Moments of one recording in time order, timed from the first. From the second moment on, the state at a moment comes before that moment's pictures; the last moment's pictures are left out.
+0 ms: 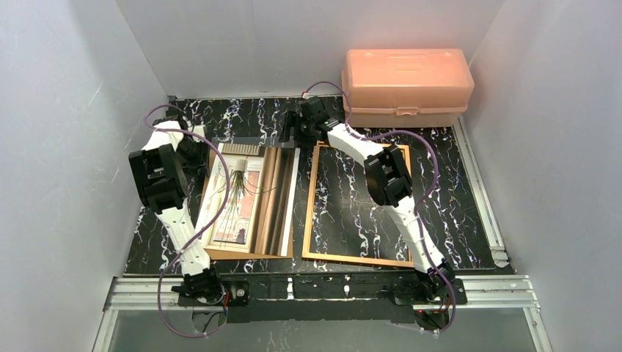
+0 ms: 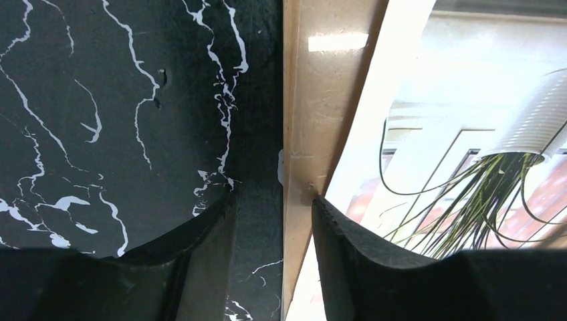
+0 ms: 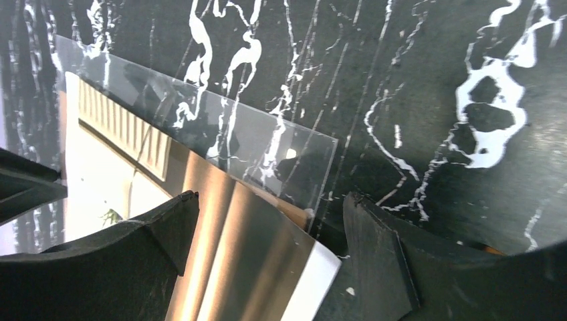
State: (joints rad) left arm 0.27 2.15 1.66 -0.96 0.15 0.25; right arm 0.63 2.56 2.23 -0.37 -0.19 0.60
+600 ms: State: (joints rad) left arm 0.26 2.16 1.68 -0.98 0.16 0.26; right arm 0.61 2.56 2.08 -0.02 -0.37 0.83
